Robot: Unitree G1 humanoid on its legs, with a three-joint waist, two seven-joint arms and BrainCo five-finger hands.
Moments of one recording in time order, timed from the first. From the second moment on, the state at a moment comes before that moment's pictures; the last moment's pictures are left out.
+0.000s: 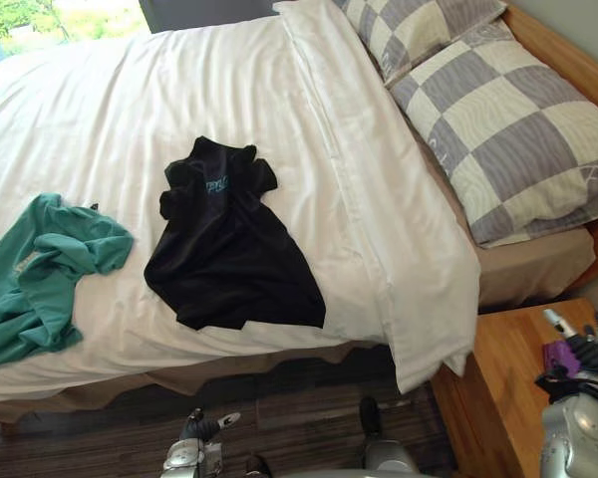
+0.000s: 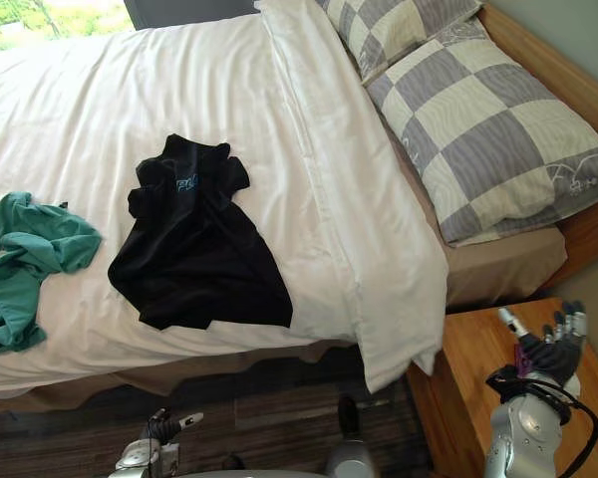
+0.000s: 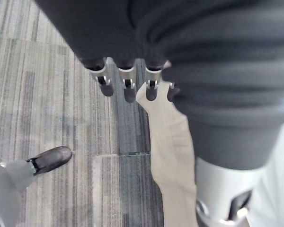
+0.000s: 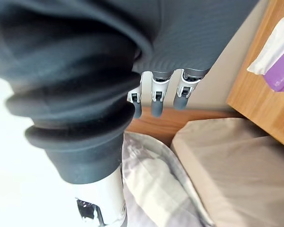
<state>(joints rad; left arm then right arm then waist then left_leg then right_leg) 0.06 0.11 0.25 1.02 0.08 -0.04 0.07 0.14 -0.18 -0.58 0.01 0.40 -0.14 -0.29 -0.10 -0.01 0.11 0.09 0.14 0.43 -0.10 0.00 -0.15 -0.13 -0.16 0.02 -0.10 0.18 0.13</state>
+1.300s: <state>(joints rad) 0.01 0.07 0.20 0.98 -0.04 -0.06 0.09 -0.10 -0.10 -0.43 0.66 0.63 -0.16 -0.21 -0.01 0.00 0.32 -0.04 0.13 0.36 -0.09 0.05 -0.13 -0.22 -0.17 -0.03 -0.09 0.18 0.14</state>
